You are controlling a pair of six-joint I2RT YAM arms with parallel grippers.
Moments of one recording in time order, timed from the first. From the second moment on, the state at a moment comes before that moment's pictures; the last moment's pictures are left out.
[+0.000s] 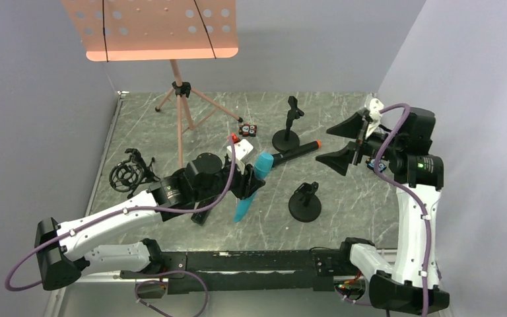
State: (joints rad) left arm -1.03 1.08 0.95 -0.15 -0.02 -0.24; right arm -0.21 0.99 1.34 -0.88 -1.28 -0.48
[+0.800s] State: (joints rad) left arm -1.07 1.03 0.92 -0.04 0.10 -0.17; right arm 0.21 1.02 1.27 -0.62 -1.30 -0.11
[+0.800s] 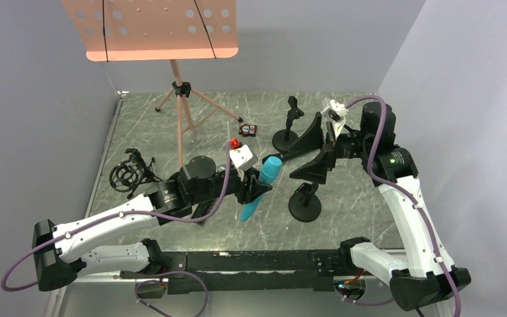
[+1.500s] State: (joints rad) left arm -1.08 1.17 0.99 0.07 0.17 -0.17; right arm 0.35 1.06 1.09 -0.37 -1.28 0.10
